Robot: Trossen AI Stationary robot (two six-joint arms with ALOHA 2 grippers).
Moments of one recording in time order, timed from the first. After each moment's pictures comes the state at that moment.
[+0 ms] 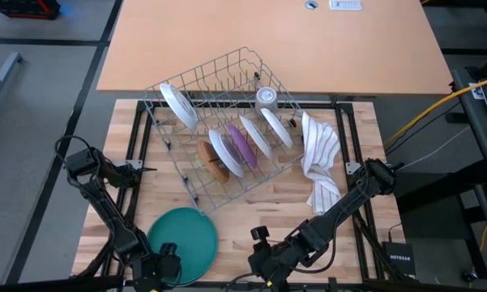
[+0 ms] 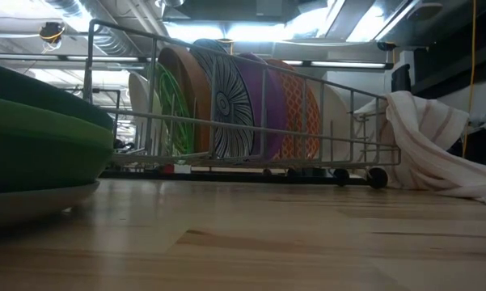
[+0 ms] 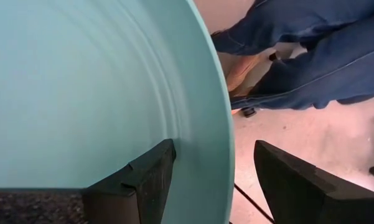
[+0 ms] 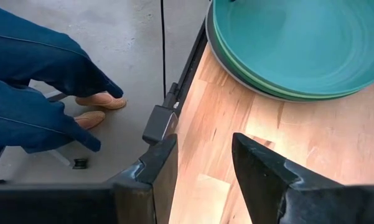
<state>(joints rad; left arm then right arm) -1.04 1.73 0.99 -0.20 -0.14 -0.93 0.68 1.97 1.79 -0.67 0.15 0.29</state>
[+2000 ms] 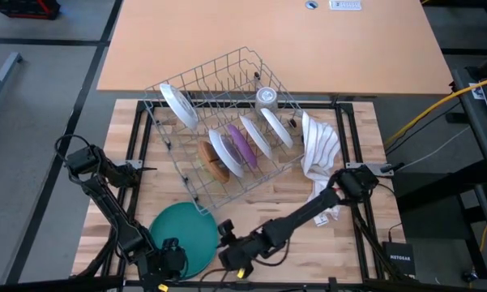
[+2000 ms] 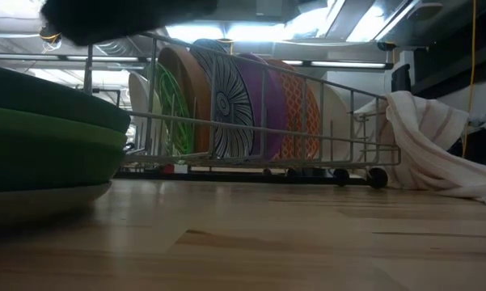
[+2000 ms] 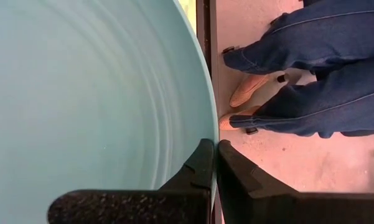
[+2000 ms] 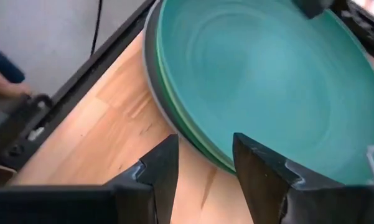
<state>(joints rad) -0.99 1.71 1.01 -0.25 -0.18 -1.02 0.55 2.25 1.79 -0.31 0.26 -0.18</state>
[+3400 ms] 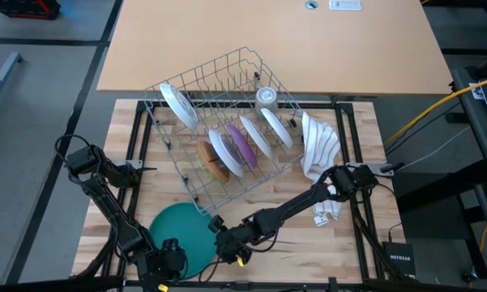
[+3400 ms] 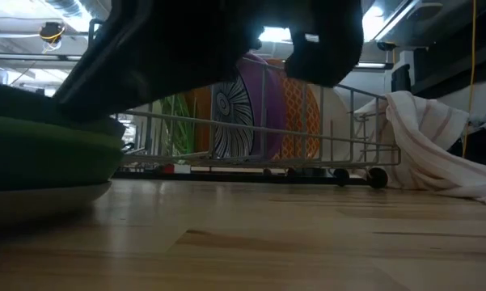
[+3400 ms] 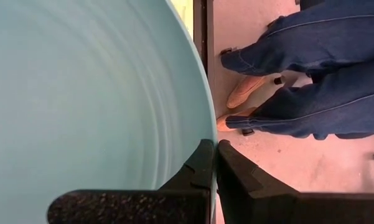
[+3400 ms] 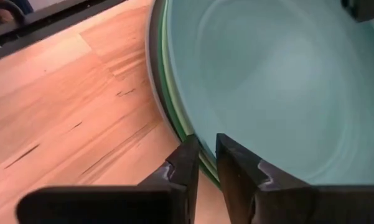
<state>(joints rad) -0.99 1.71 1.01 -0.24 -0.17 -1.03 0.45 2.30 1.79 -0.31 0.09 -0.54</state>
